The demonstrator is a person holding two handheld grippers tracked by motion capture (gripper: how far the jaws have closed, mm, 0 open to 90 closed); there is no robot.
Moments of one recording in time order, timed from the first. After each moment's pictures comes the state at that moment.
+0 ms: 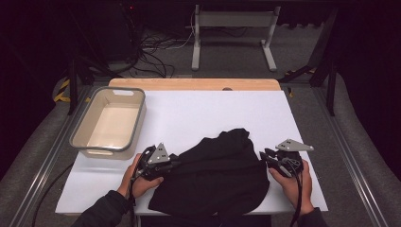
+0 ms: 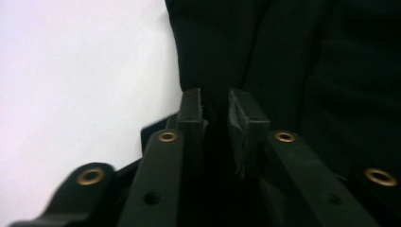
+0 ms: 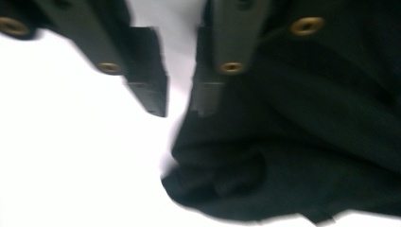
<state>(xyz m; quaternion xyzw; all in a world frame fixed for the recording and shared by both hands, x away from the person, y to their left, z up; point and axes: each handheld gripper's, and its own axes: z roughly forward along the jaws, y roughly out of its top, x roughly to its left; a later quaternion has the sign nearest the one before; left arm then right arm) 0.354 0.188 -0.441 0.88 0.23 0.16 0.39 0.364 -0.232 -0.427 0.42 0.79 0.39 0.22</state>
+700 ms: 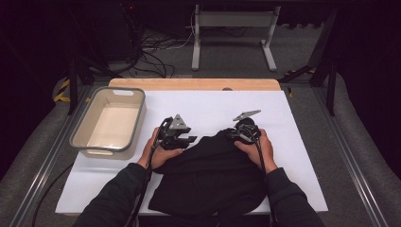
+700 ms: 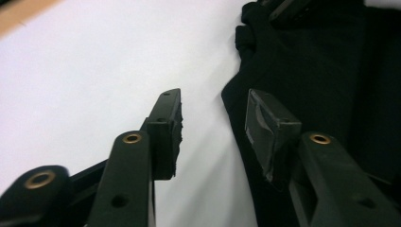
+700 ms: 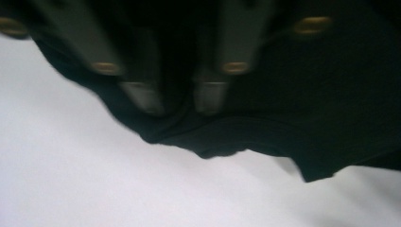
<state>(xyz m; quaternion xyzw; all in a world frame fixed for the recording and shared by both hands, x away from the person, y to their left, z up) 0.445 0.142 -0.426 0.87 0.28 0.14 0.39 0.478 -0.138 -0.439 0.37 0.86 0.33 0.12</state>
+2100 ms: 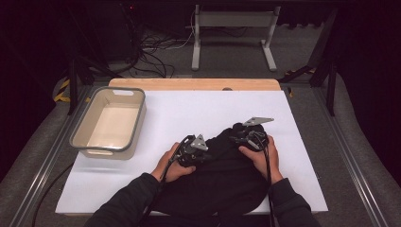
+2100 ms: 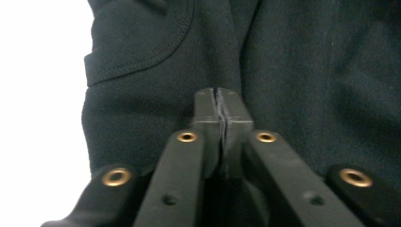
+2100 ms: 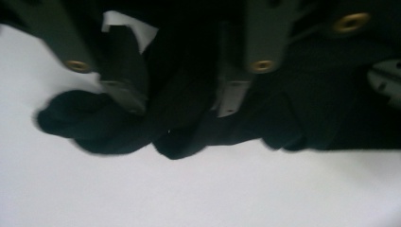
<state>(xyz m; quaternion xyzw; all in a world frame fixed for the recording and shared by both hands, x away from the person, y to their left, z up) 0.407 0.093 -0.446 0.91 0.19 0.07 0.36 0.450 -0.159 -0.438 0.39 0.82 0.39 0.14</state>
